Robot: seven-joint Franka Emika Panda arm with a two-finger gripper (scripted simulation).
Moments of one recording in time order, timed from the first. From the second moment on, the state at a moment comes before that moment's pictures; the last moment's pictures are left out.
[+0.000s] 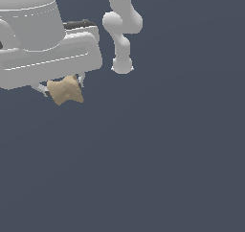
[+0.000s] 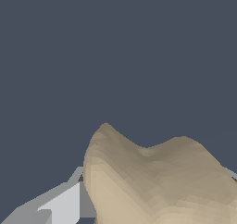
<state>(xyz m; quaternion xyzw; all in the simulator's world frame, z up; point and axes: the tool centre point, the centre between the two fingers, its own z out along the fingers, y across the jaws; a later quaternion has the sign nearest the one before) 0.073 -0.142 0.401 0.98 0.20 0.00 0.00</state>
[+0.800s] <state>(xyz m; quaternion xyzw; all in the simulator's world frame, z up) 0.089 -0.145 0.441 0.98 0.20 0.00 0.00</state>
